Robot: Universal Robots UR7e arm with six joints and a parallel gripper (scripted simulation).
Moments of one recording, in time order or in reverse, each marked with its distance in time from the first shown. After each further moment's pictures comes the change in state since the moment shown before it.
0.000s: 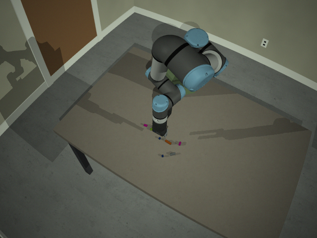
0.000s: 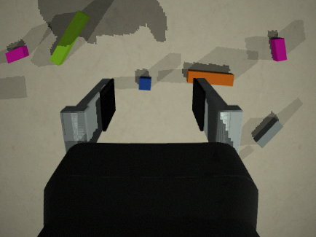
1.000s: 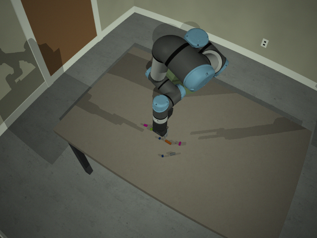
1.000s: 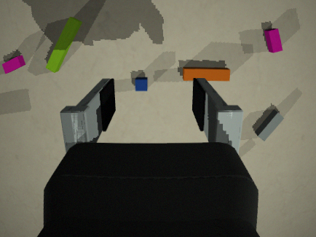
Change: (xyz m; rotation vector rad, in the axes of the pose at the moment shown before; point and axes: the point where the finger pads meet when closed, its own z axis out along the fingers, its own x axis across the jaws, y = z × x) arm 0.004 0.000 0.000 0.000 0.001 0.071
